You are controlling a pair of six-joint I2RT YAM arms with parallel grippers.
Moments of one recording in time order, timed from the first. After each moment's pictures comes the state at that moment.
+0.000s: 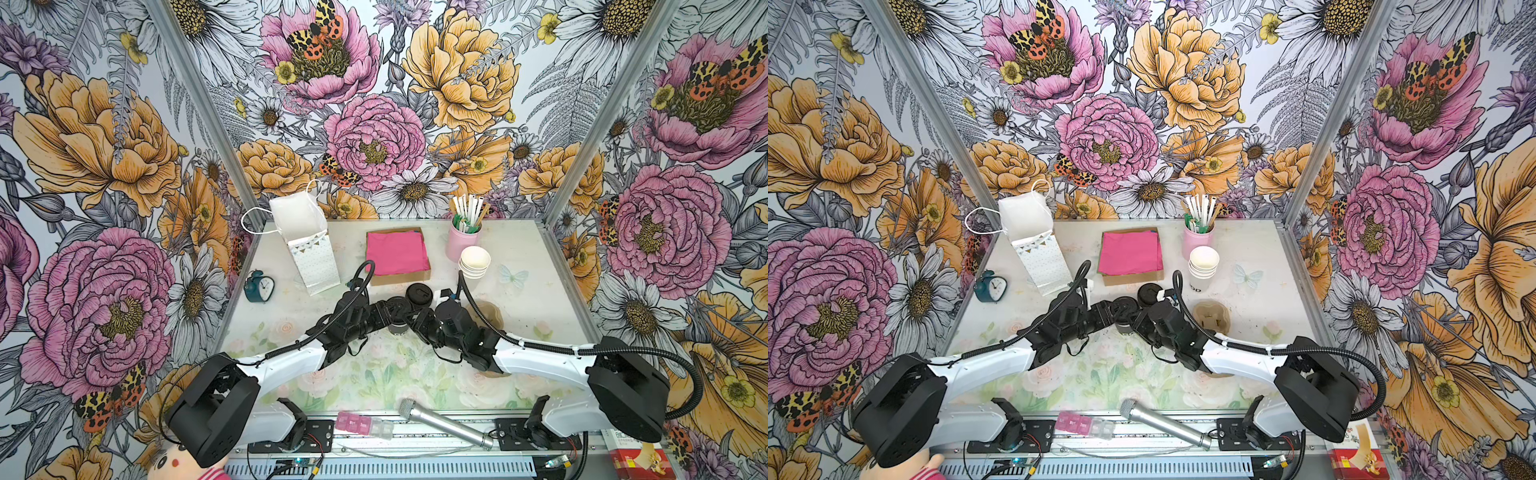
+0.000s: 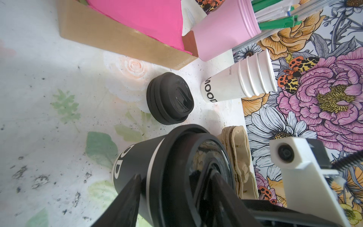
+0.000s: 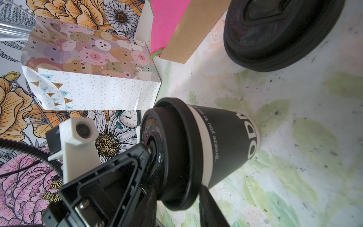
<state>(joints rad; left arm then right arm) -0.65 1.31 0.52 0.21 0.11 -0.93 0.89 1.41 0.65 0.24 -0.01 1.37</state>
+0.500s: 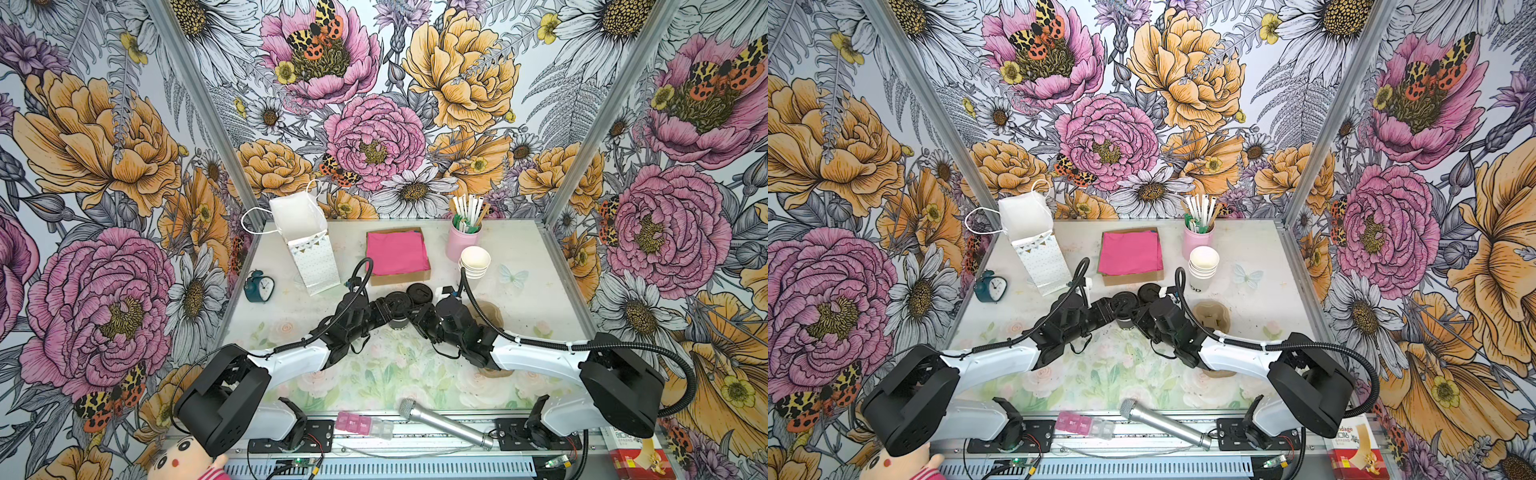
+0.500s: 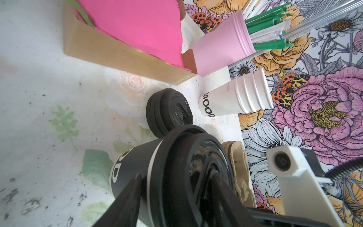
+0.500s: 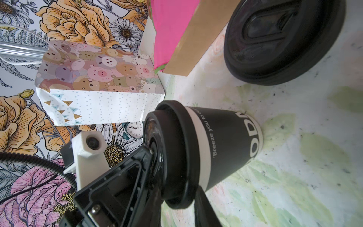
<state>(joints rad) -0.66 1.37 0.50 0.35 0.07 -0.96 0.86 1.44 0.65 0.29 0.00 1.40</state>
